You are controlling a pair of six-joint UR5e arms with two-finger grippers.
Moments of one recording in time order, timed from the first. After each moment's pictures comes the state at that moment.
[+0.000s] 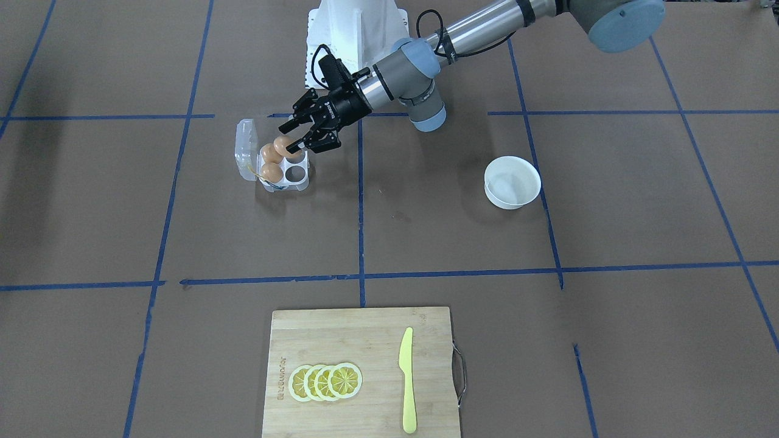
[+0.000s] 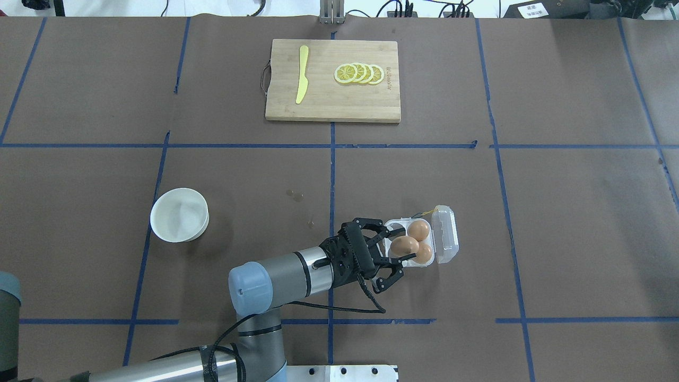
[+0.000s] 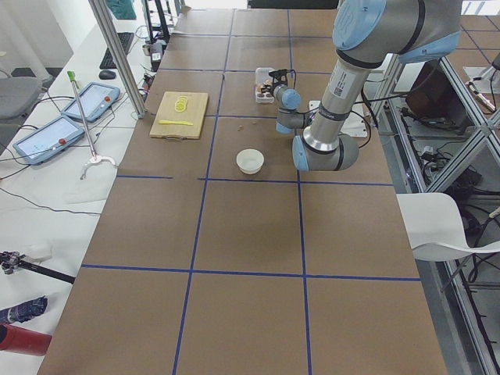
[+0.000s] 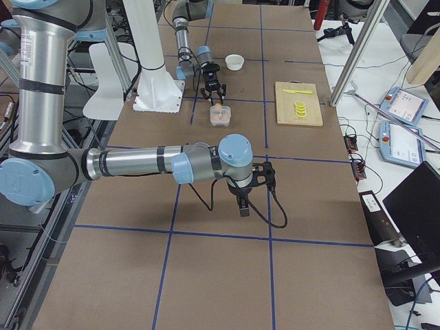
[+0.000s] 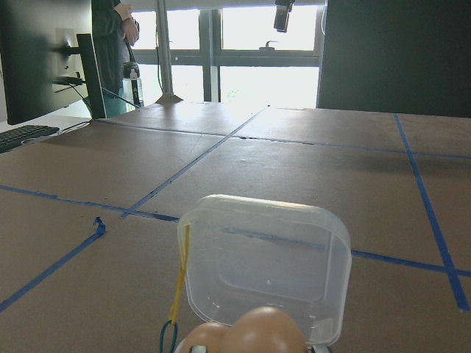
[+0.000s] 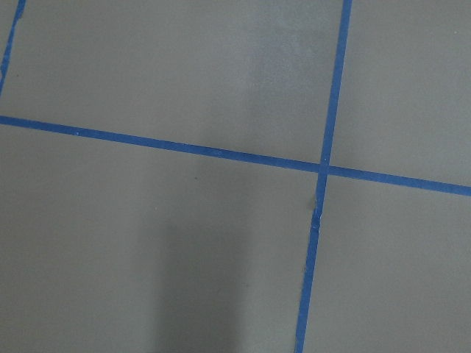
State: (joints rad) left arm -0.22 -2.36 -1.13 -3.18 -1.45 -0.19; right arm 1.54 -1.71 1.82 -1.44 2.39 0.05
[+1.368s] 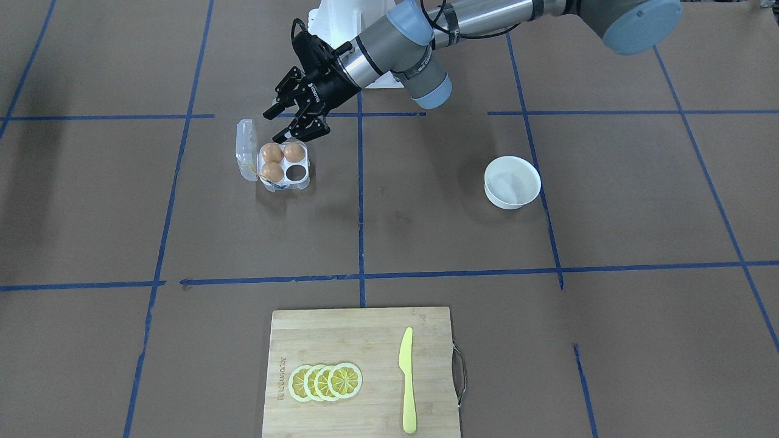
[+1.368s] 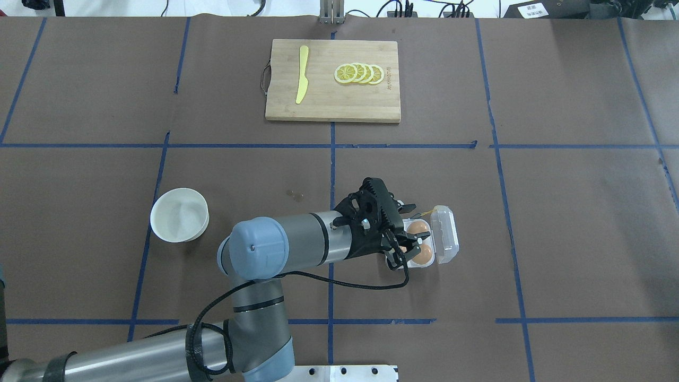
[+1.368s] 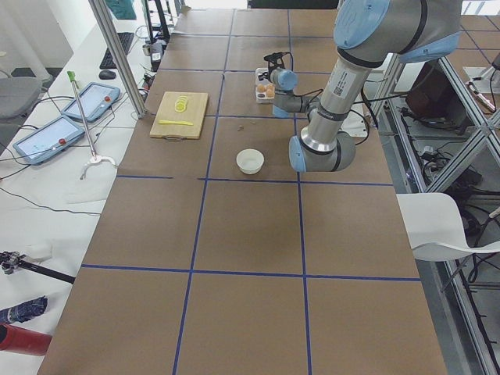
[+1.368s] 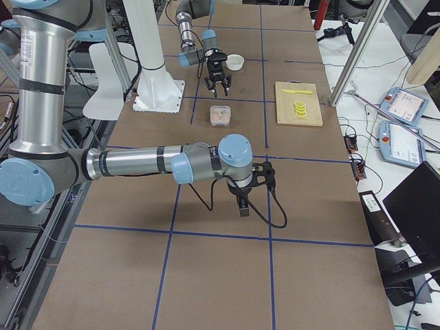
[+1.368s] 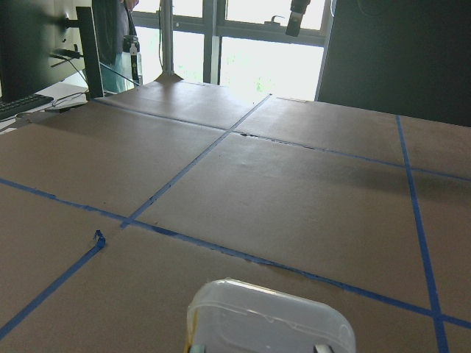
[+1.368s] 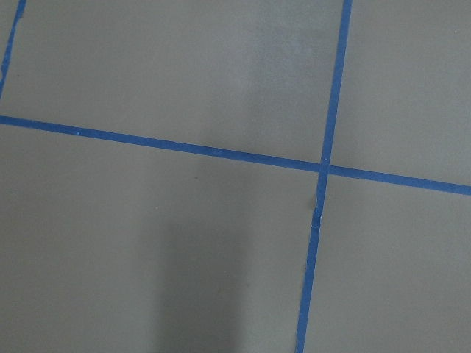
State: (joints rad) left arm -0.32 -2.34 -1.46 -2.65 -1.61 -0.32; right arm 1.54 -1.71 1.82 -1.44 2.40 0.05
